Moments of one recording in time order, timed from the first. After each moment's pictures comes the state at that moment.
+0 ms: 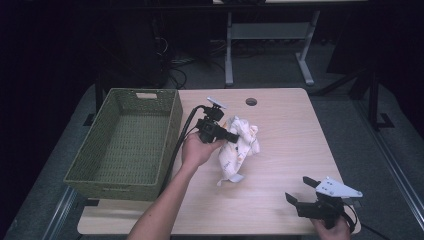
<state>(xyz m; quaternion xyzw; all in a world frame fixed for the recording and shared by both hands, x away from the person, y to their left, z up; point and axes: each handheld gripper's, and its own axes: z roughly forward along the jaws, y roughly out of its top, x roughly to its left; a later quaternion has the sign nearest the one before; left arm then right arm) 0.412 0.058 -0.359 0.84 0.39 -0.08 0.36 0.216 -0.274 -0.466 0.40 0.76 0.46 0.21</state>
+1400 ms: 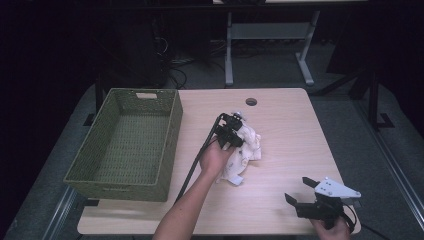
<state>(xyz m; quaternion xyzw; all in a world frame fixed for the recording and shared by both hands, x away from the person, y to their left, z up) 0.420 0.000 -0.410 0.88 0.39 0.06 0.25 0.216 -0.272 -0.467 0.40 0.77 0.45 0.21</state>
